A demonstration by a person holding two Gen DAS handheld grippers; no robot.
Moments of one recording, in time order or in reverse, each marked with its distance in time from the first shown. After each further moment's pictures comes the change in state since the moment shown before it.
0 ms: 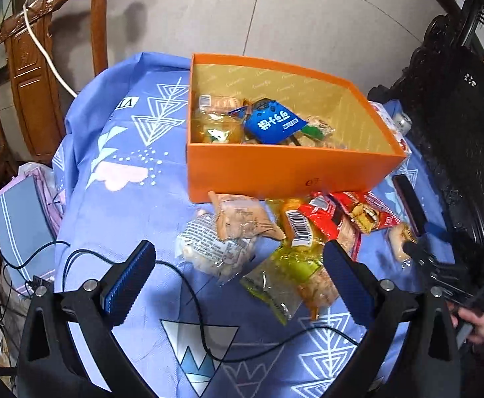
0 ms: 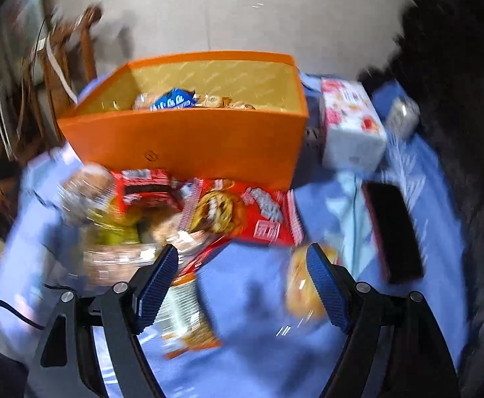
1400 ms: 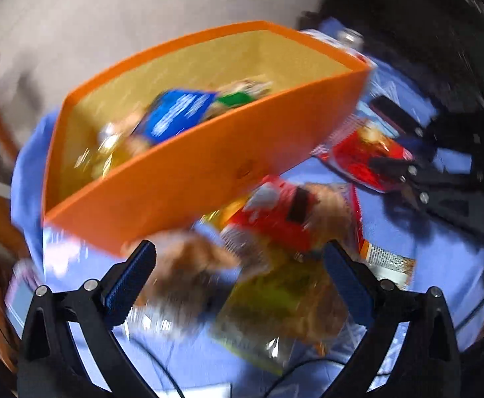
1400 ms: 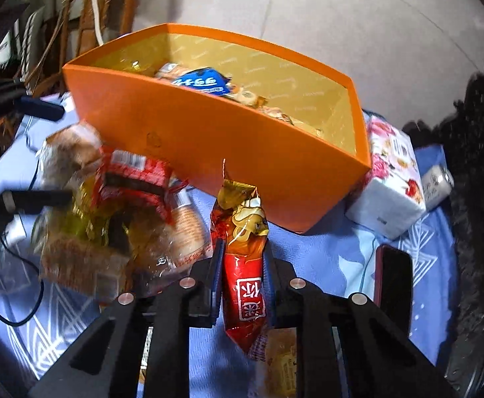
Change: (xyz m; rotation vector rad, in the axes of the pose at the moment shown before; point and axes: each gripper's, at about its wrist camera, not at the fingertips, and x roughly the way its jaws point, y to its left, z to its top) left arm 0.092 -0.102 0.005 0.510 0.026 0.006; right arm 0.045 0.012 0.029 -0.246 0.014 0.016
